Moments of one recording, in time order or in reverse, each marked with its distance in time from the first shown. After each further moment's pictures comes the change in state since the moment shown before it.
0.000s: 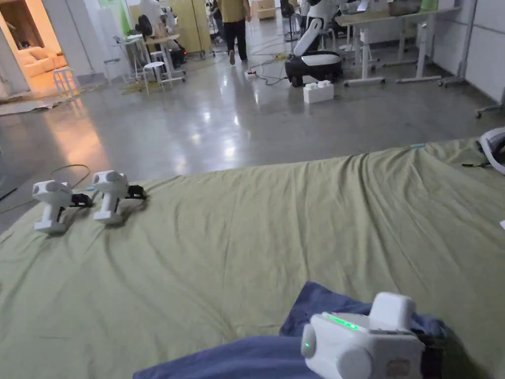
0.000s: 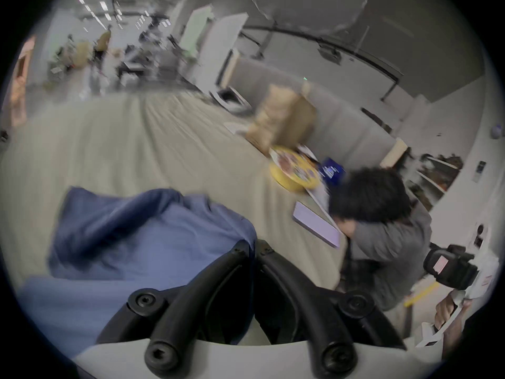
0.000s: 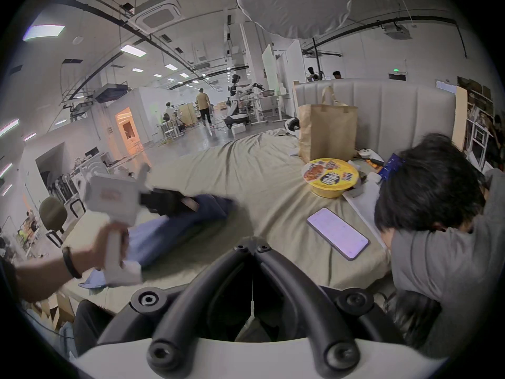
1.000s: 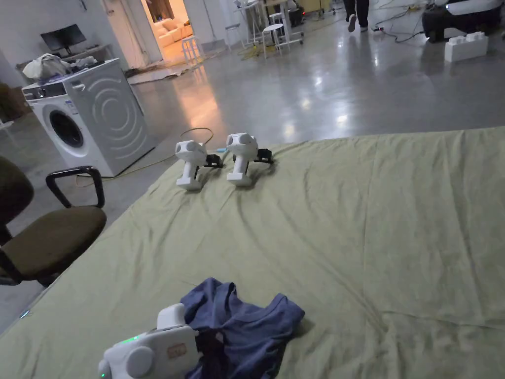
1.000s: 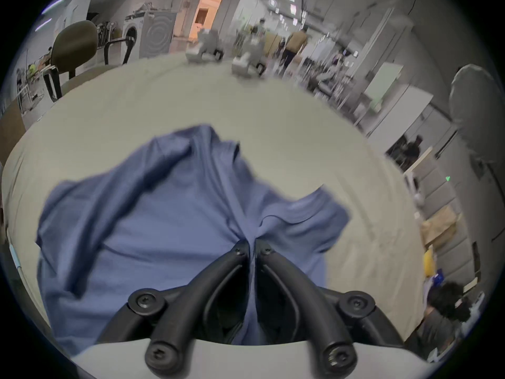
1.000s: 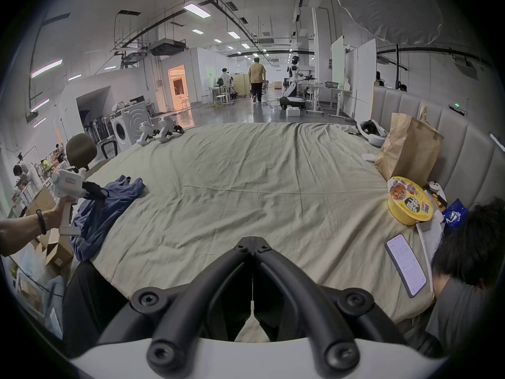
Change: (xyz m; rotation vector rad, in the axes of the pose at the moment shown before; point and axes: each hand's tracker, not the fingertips) left arm -0.289 -0.181 0.420 0.315 0.783 0.639; right arm -0.115 -0.003 -0.081 -0.120 0.238 0.291
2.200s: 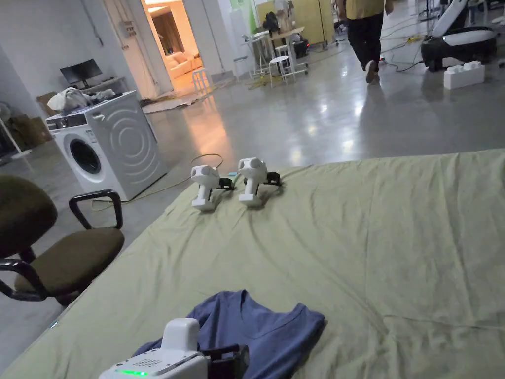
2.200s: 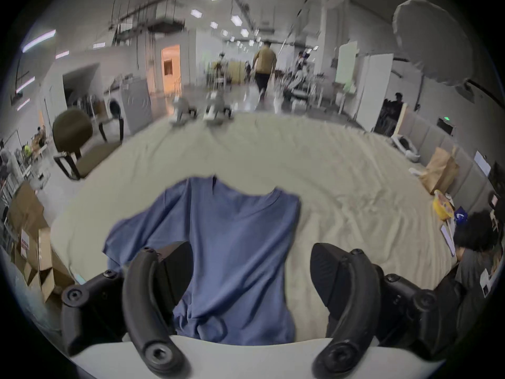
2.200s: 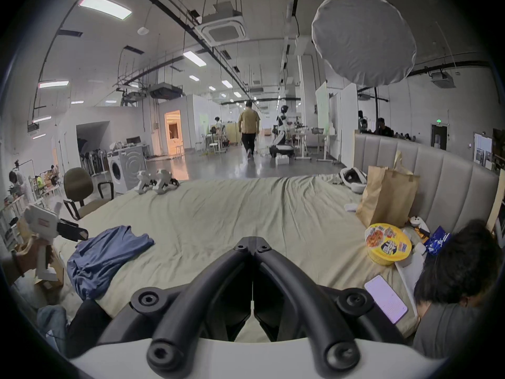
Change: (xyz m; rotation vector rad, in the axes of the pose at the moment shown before) left arm 0.066 -0.041 0.104 0.037 0.130 -0.332; right arm -0.004 0.040 0.050 0.287 -0.057 -0.014
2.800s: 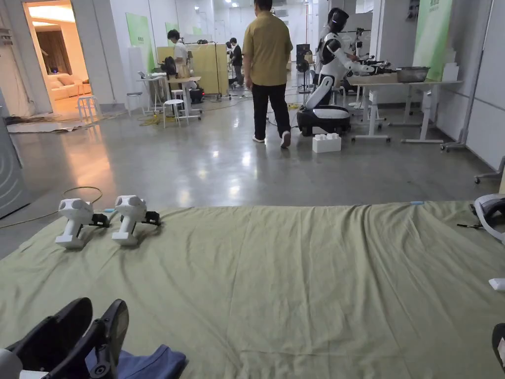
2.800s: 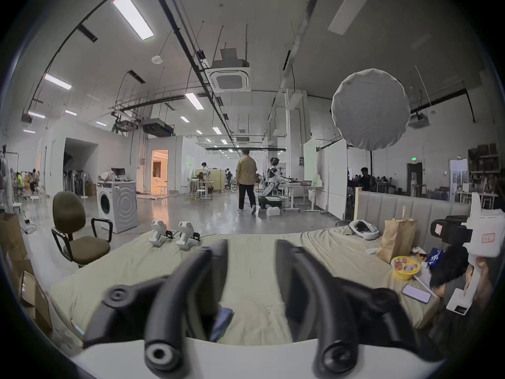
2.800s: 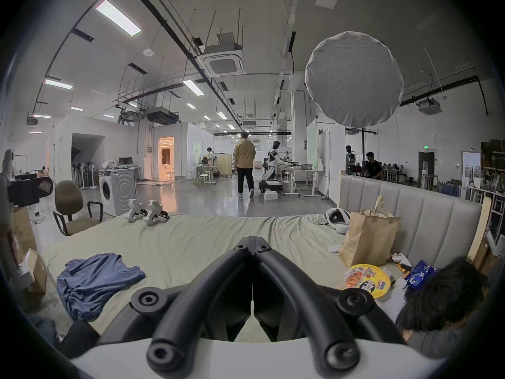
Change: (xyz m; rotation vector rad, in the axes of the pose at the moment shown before) left arm 0.155 0.010 0.213 0.752 -0.105 -0.096; right arm -0.008 0.049 0.045 0.231 -0.071 0.047
